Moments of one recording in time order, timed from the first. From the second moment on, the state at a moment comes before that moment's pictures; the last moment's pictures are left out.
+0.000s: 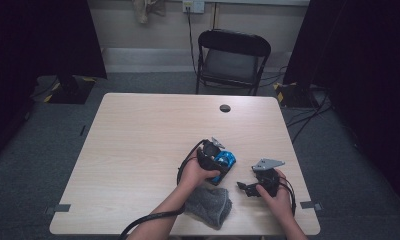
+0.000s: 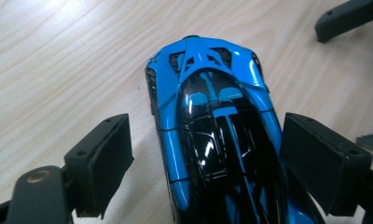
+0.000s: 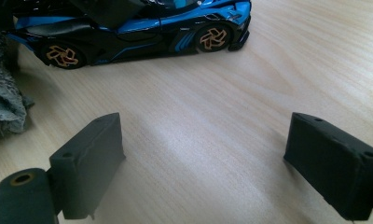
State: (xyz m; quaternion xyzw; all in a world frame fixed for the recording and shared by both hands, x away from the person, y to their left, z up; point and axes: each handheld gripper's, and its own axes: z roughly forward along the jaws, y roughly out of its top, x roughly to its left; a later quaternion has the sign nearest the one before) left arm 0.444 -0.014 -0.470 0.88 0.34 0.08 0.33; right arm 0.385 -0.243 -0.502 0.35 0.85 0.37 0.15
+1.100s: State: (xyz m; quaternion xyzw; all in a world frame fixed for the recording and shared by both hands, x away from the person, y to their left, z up) left arm 0.442 -0.031 -0.483 0.89 0.34 0.08 0.30; right arm 0.385 -0.243 -0.502 0.35 0.85 0.37 0.15
